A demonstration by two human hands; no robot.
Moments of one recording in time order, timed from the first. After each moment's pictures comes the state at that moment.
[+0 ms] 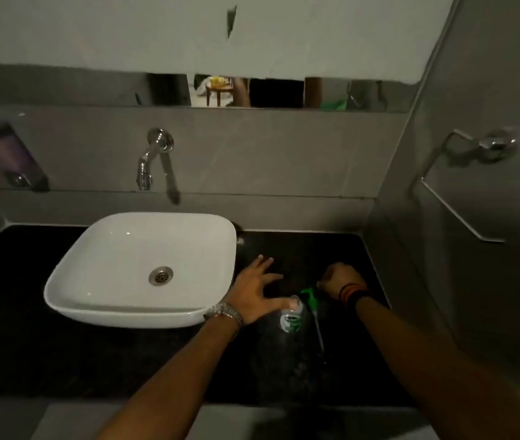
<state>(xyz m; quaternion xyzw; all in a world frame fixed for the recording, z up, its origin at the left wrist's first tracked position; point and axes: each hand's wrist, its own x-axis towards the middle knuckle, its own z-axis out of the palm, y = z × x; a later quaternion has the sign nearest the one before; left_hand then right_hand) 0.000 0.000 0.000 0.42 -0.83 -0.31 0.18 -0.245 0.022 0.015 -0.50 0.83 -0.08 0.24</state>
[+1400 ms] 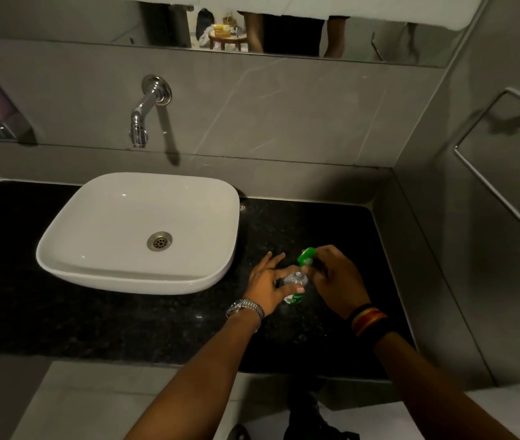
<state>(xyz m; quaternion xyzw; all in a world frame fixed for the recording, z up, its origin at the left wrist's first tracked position) -0.028 0.016 -0.076 0.45 -0.75 -0.42 0.22 -0.200 0.077 0.006 -0.63 0.70 -0.29 0.19</state>
